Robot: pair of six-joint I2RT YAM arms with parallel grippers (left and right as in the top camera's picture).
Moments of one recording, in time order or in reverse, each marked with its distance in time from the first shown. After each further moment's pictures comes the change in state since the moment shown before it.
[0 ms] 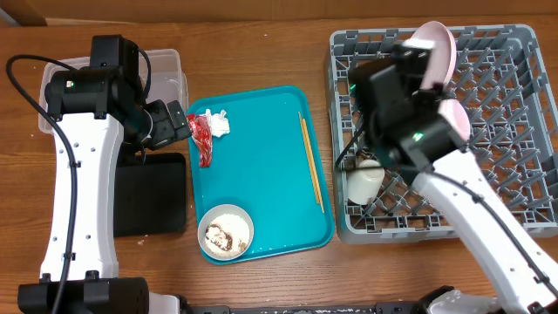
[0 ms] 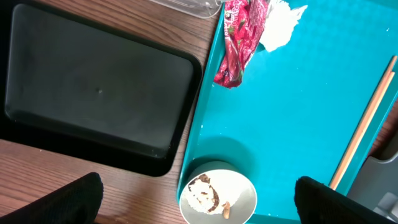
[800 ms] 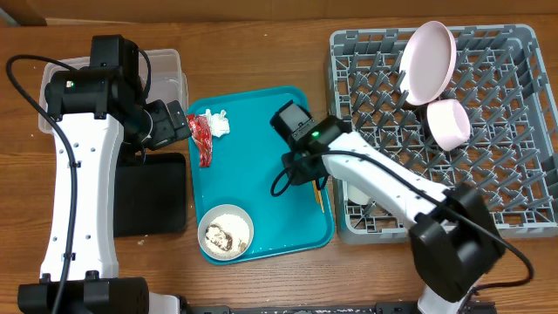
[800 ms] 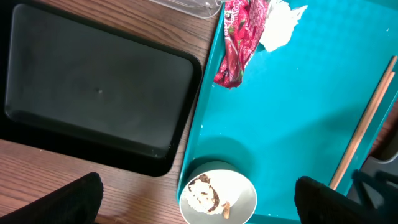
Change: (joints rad) left arm 0.000 0.000 0.000 0.000 0.000 0.000; right arm 0.169 0.413 -0.002 -0.093 -0.686 -0.068
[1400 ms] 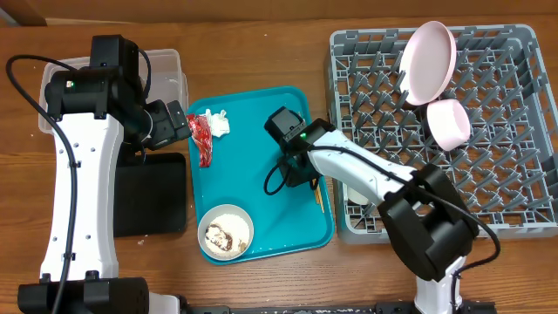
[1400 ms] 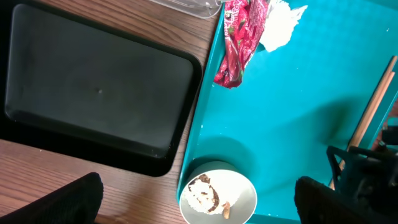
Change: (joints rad) left arm 0.000 0.000 0.000 0.000 0.000 0.000; right arm 0.000 0.139 -0.001 0.092 0.010 -0.027
